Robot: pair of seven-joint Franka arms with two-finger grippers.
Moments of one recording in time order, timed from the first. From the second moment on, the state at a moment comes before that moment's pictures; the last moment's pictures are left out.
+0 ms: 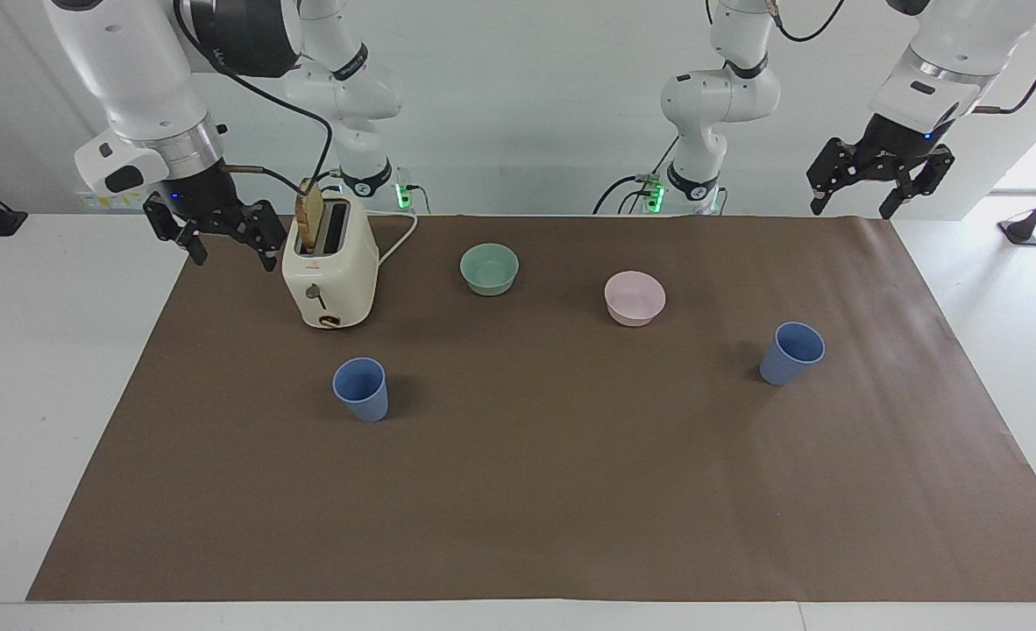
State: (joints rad) left arm 0.03 -0.08 -0.09 -1.55 -0.03 1.52 0.07; right arm -0.11 0.09 0.12 -1.47 -0.05 1.61 0.11
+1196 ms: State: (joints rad) left arm 0.08 -0.06 -0.07 -1.58 -0.03 1.57 0.07; right arm -0.11 0.09 0.12 -1.47 -0.05 1.61 0.11
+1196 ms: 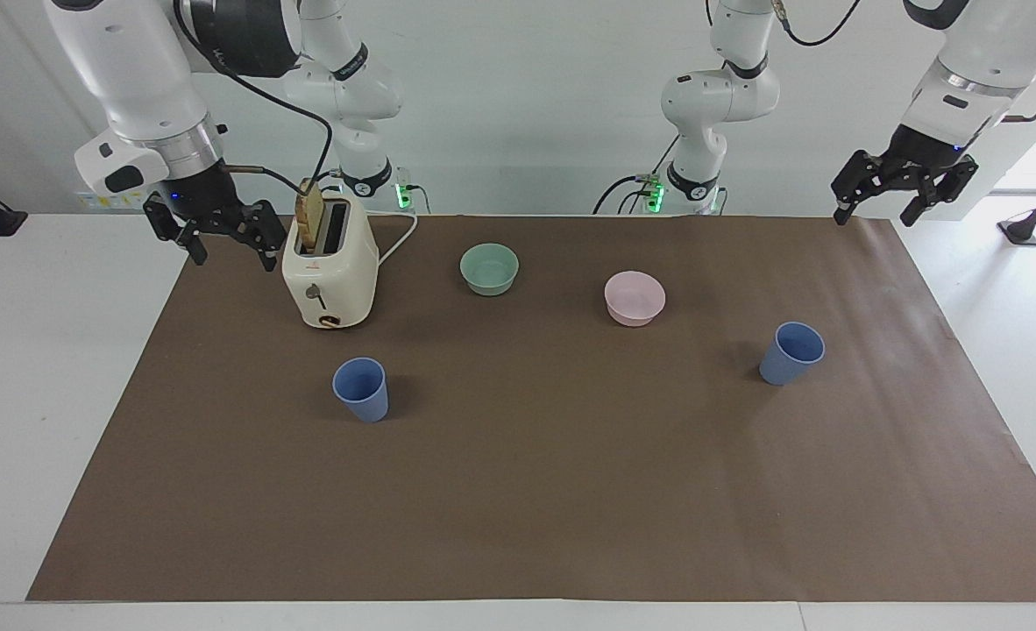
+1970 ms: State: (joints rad) left arm 0.16 -0.01 -0.06 -1.71 -0.03 1.73 0.11; right arm -0.11 0.09 0.12 -1.47 -0.05 1.61 0.11
